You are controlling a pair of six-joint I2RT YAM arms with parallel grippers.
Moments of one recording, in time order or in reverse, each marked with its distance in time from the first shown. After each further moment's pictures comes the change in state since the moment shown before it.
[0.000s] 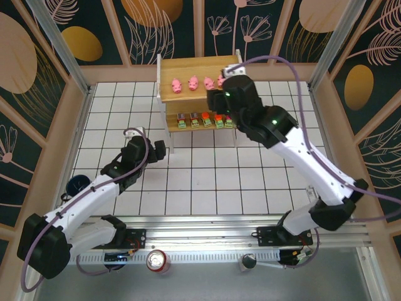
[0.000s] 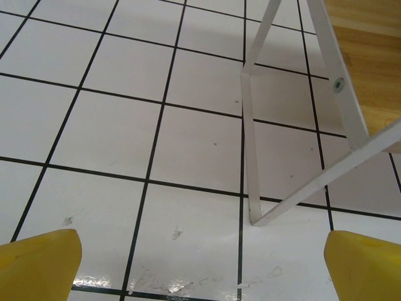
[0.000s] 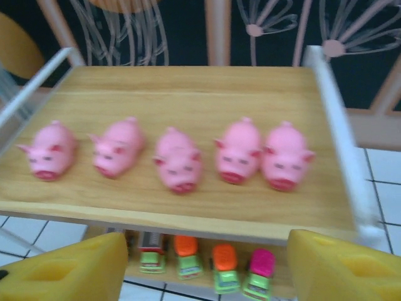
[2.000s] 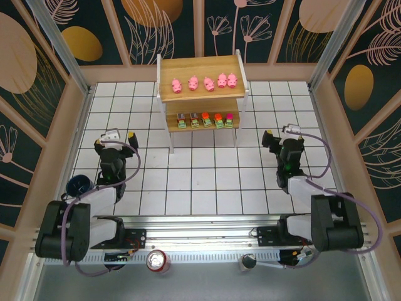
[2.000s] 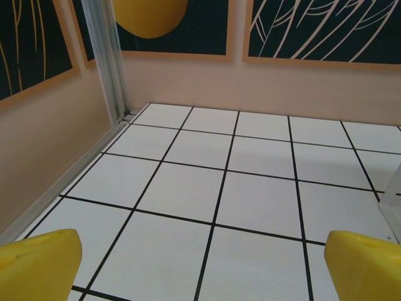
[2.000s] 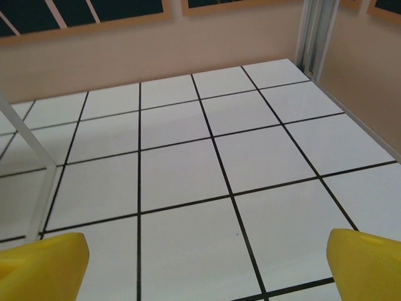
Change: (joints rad) left arm 0.423 0.171 -0.404 1.093 0.091 0.475; right arm -0.744 -0.162 -1.419 1.433 -0.324 -0.187
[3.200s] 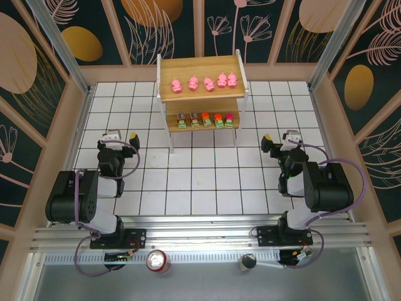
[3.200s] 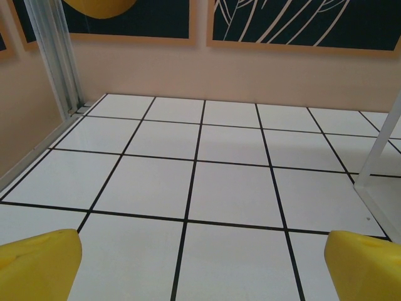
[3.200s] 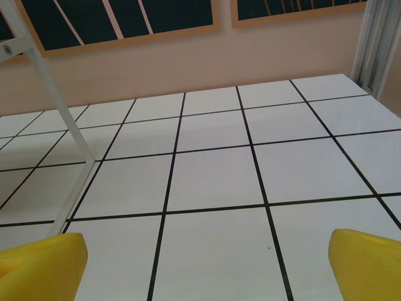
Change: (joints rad) left arm 0.106 0.288 -0.007 0.303 0.249 -0.003; right arm -0.136 0.310 -0.115 0.558 -0.309 -0.025
